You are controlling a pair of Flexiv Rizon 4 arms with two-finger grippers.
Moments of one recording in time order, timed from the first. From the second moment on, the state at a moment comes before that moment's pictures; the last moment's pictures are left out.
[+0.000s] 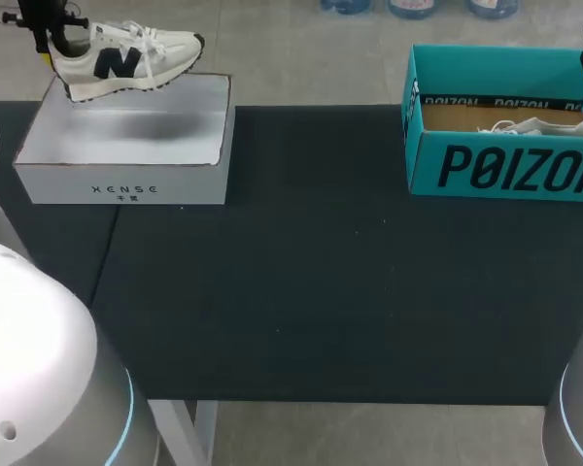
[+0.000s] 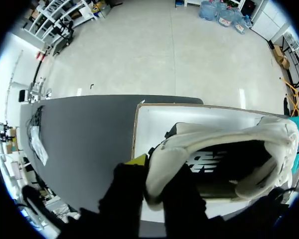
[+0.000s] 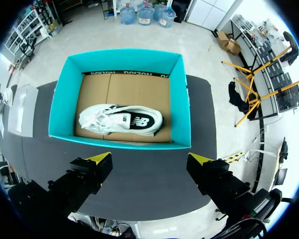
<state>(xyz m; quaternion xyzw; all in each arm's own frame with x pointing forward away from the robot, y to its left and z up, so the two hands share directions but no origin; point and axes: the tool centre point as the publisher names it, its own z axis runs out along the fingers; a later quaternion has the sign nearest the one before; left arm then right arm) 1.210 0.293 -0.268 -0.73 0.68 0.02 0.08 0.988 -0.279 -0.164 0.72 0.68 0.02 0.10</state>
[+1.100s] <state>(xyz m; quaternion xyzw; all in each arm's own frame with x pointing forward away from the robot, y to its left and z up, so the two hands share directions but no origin) 1.099 0.178 -0.192 -0.74 0.66 0.05 0.11 0.988 -0.279 -0.164 0.72 0.68 0.02 0.10</state>
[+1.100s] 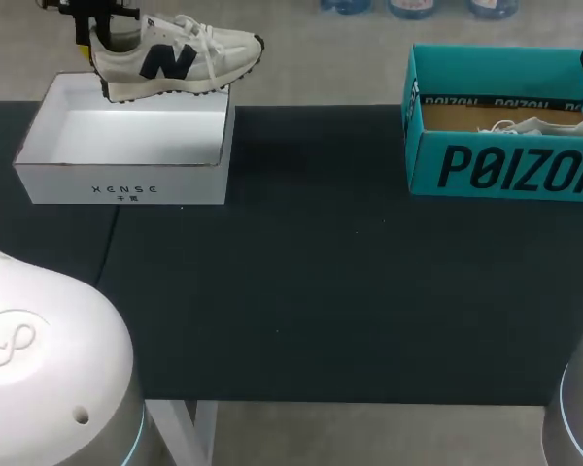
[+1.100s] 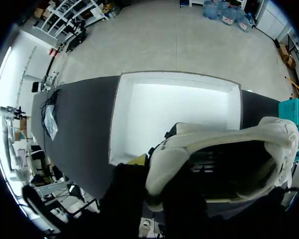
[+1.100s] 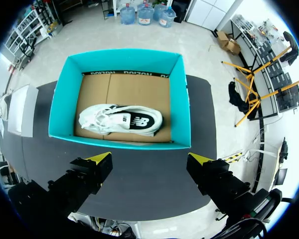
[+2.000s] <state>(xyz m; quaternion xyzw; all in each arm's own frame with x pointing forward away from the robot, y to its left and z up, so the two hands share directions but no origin) 1.041 0.118 -0.201 -0.74 0.66 0.03 0.13 0.988 -0.279 -0.164 0.72 0.68 0.02 0.10</state>
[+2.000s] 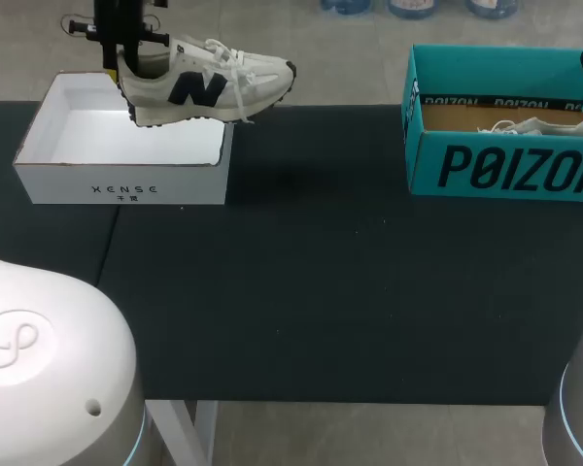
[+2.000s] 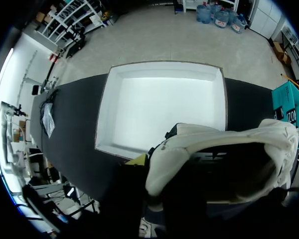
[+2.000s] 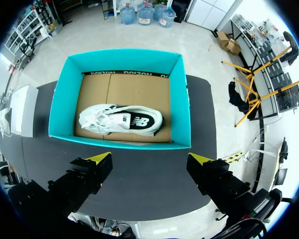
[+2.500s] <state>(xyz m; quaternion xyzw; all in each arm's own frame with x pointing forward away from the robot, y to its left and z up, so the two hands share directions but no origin) 0.973 0.031 -0.215 -0.74 0.66 0.02 0.14 0.988 -0.279 -0.164 0.72 0.68 0.02 0.10</state>
